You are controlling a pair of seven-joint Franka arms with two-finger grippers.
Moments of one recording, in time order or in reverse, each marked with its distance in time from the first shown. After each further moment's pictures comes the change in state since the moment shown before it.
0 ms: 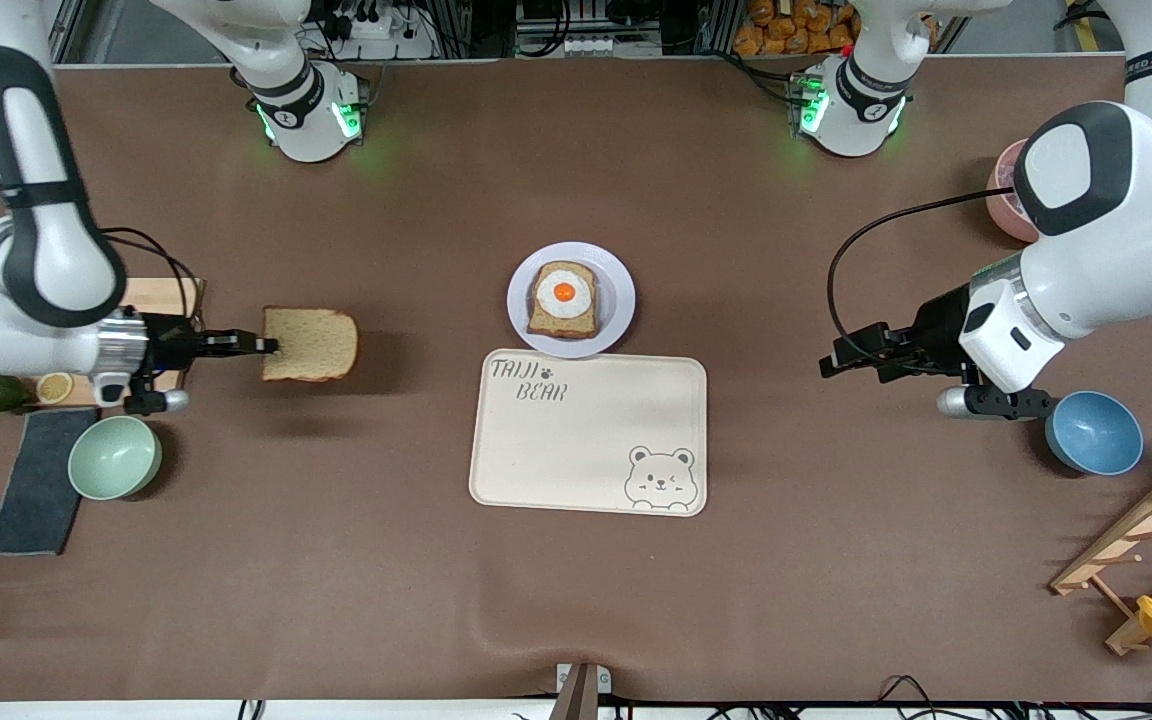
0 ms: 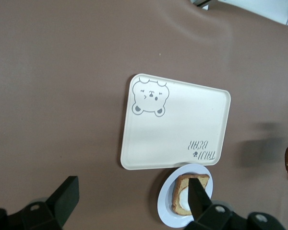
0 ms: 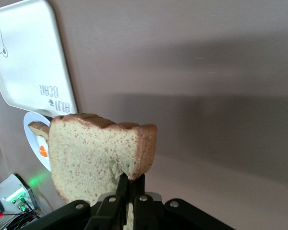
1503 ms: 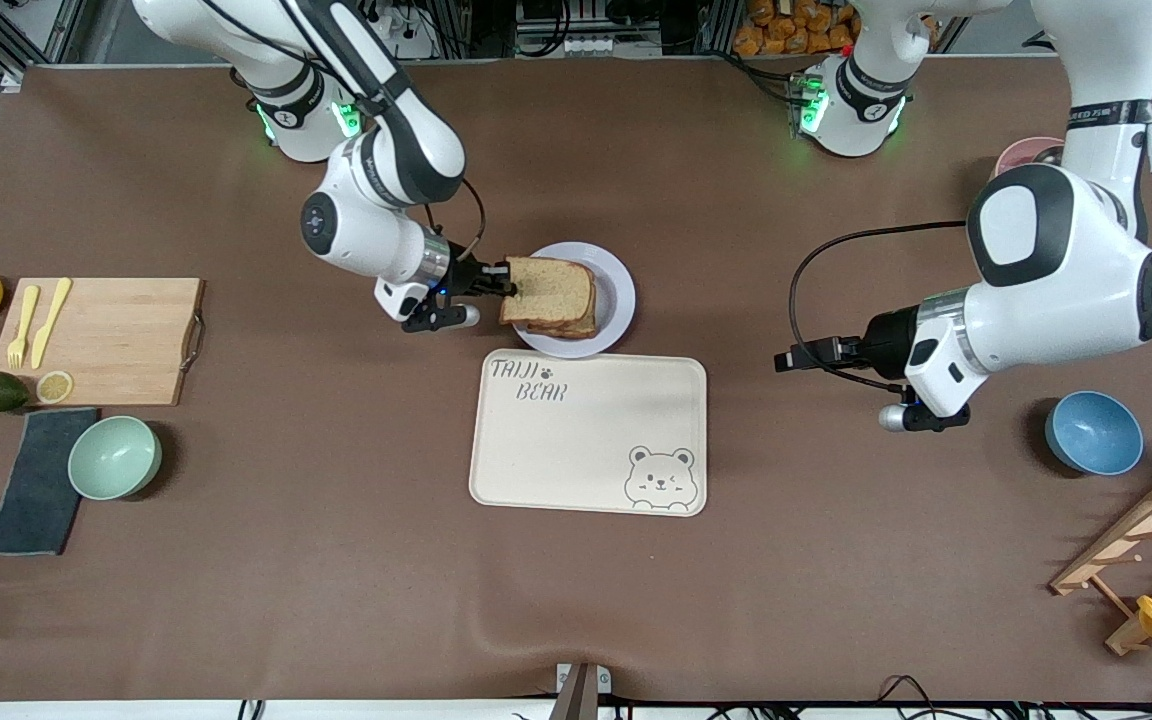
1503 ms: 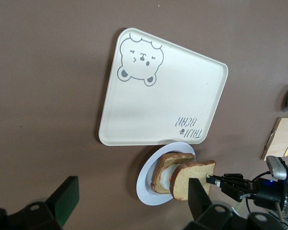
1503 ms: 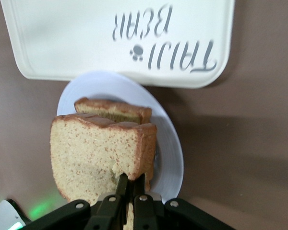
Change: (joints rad) left arm -0.001 0.074 -0.017 -0.075 -0.152 -0.016 0.000; right arm 0.725 -0.028 0.002 -0.262 0.378 0.622 0.220
